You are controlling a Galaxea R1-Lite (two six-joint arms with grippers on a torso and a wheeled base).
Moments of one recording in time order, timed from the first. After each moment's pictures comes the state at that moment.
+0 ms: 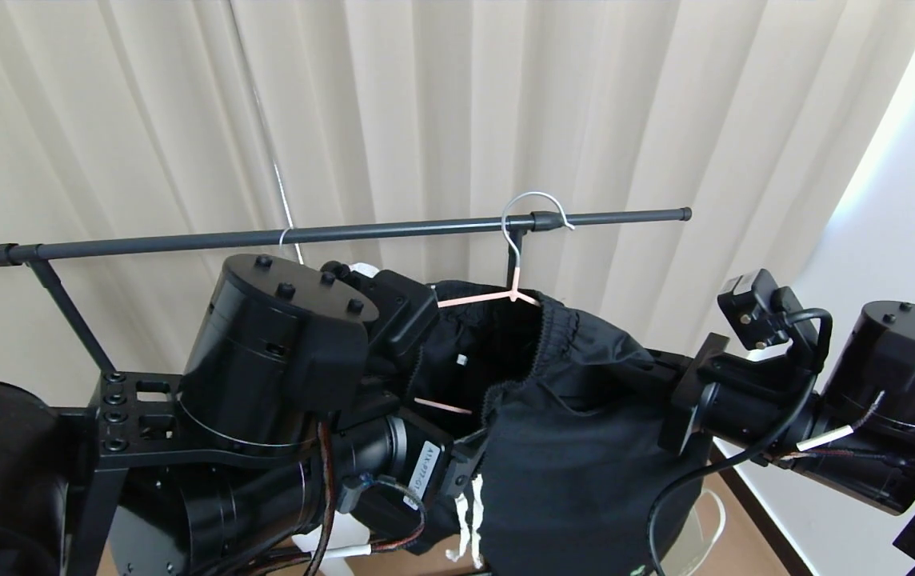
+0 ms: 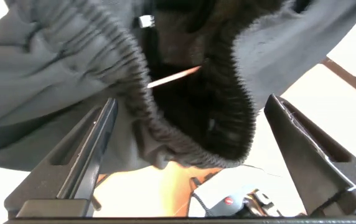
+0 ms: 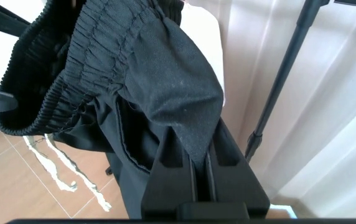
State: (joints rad) left arm -0.92 1.58 -0.94 -0.05 0.34 -0.08; right arm 0.47 1.67 -0.45 -1.12 0.34 0.03
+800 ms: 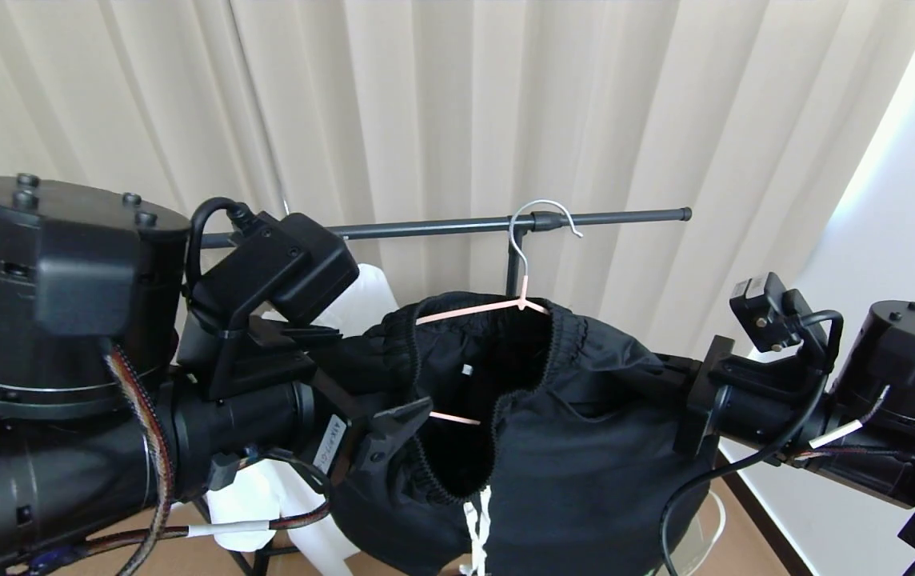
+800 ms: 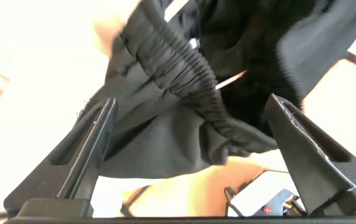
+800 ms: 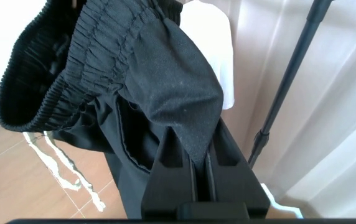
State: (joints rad) left arm -0.80 1.41 -0.91 -0.05 0.21 0.15; right arm 0.41 1.67 -0.43 -1.12 0.46 0.03
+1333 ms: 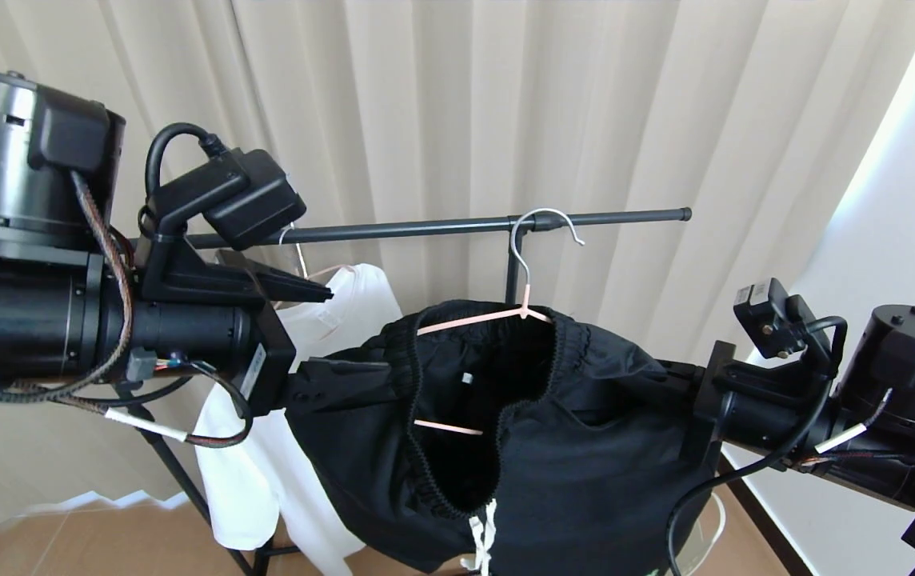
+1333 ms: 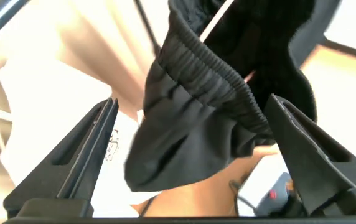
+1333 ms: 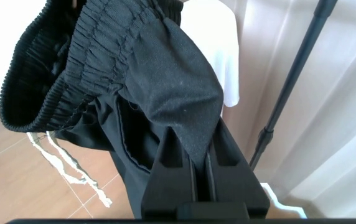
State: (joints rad) left arm -0.48 1.46 -1.14 0.21 -0.31 0.42; right arm 0.39 1.67 -0.42 -1.12 0.50 0.02
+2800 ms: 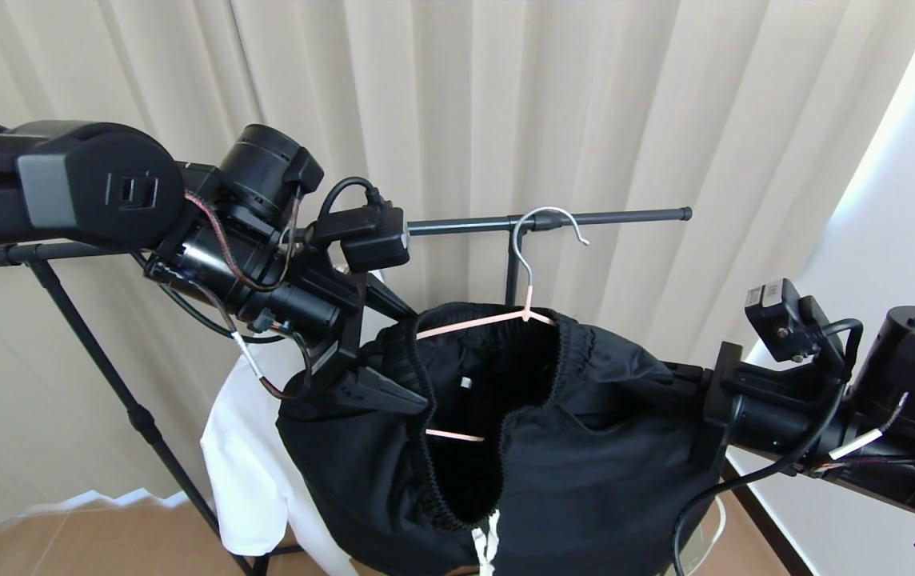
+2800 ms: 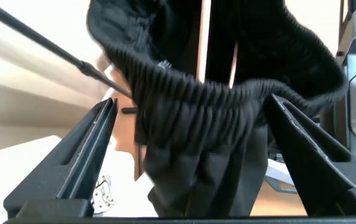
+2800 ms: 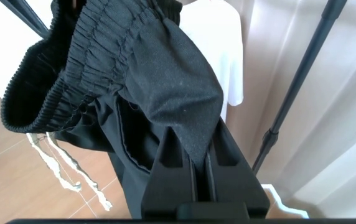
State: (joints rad) left arm -0.43 1.88 -1.64 0.70 -0.66 0.92; right arm 0.40 1.64 -0.41 -1.12 0.51 0.02
